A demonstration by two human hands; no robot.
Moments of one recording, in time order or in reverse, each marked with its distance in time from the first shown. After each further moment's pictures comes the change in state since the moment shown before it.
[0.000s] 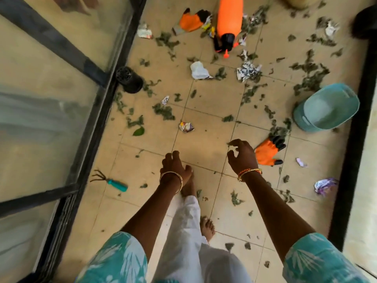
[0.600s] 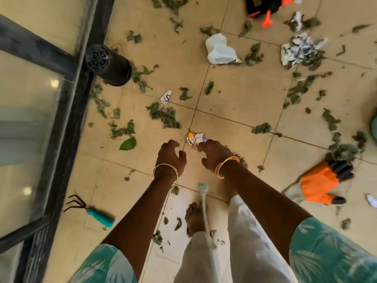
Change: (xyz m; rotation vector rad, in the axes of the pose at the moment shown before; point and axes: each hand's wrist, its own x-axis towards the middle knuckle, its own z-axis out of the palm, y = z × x) left_hand 0.277 -0.030 0.046 -0.211 0.142 -0.020; right_hand 0.231 0.007 0.206 -0.409 -0.613 -0.220
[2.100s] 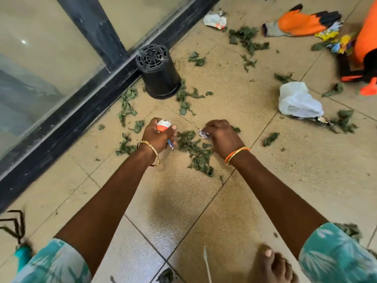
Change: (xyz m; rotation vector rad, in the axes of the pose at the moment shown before) left_hand 0.197 -0.091 -0.027 -0.952 0.328 -0.040; right_hand 0.260 -0.020 0.005 -0.224 0.513 -0.678
